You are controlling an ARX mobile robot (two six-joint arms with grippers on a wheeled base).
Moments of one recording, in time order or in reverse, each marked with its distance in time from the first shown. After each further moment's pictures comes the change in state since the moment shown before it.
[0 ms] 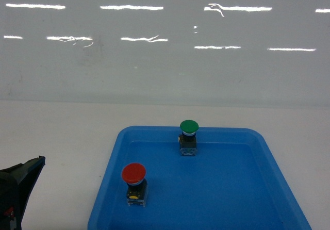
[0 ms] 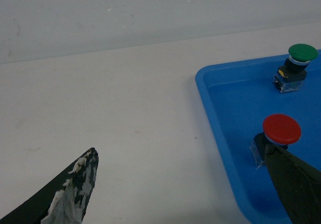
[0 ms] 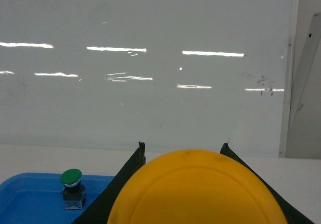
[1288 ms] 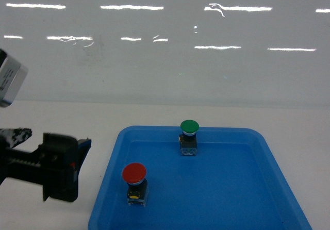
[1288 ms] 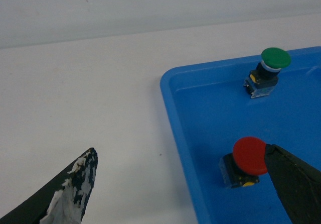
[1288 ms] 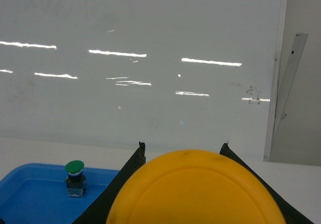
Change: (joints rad) left arm -0.011 0.278 0.236 -0.051 0.127 -0.066; right arm 0.094 -0.867 -0.011 -0.841 0.092 -0.074
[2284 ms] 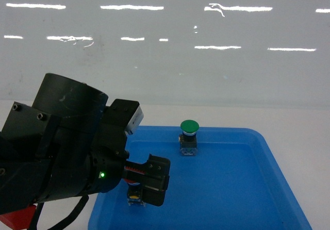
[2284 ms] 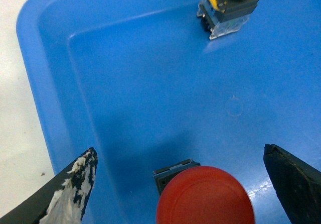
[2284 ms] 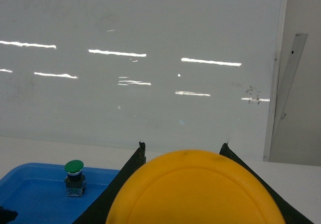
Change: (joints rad) left arm -0.120 0.554 0.418 -0.188 0.120 -0.051; right arm 0.000 0.000 0.000 0.000 0.000 -0.003
